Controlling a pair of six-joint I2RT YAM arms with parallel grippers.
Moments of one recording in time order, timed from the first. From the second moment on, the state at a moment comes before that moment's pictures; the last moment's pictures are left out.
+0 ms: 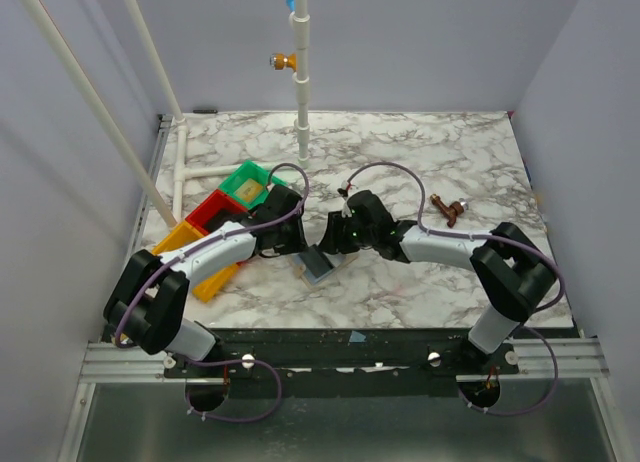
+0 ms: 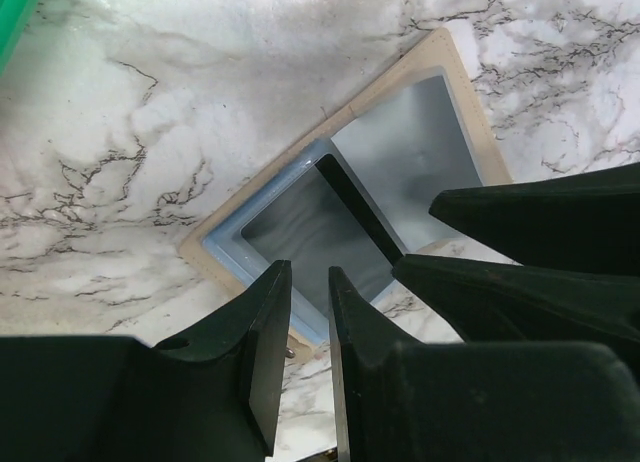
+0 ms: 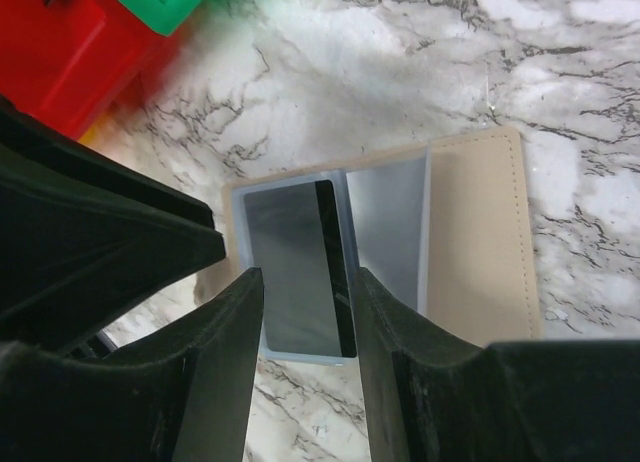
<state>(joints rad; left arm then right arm) -0.60 1.45 0.87 -0.38 0.06 -0.71 0.78 1.67 0.90 0.11 -0.15 0.58</state>
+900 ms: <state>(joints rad) -0.58 1.52 0.83 -0.33 0.00 -0.71 0.79 1.71 0.84 0.11 -0.19 0.58</state>
